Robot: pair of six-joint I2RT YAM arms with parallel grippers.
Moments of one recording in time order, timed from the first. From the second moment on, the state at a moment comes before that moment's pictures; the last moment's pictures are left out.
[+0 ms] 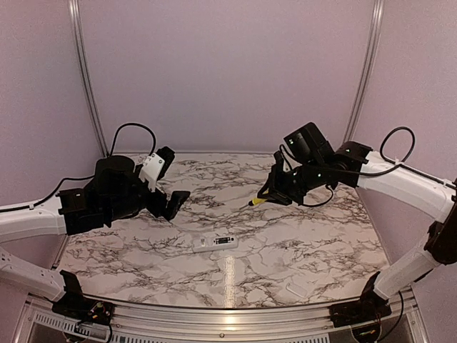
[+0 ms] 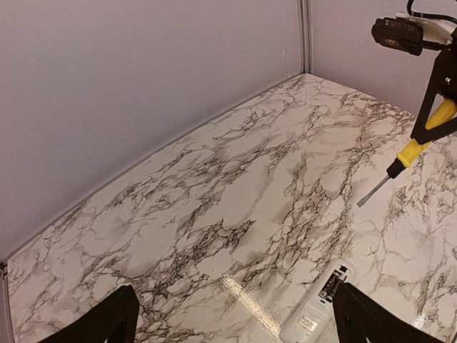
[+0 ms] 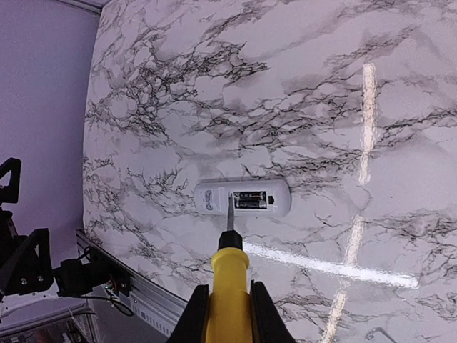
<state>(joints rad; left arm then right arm) -0.92 1.13 0.81 -0.01 -0.29 0.07 0.79 1.42 1.30 -0.69 -0.15 0.94</state>
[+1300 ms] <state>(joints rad) -0.79 1.59 0.87 -0.29 0.24 -0.47 0.88 1.87 1.69 -1.05 -0.16 0.67</state>
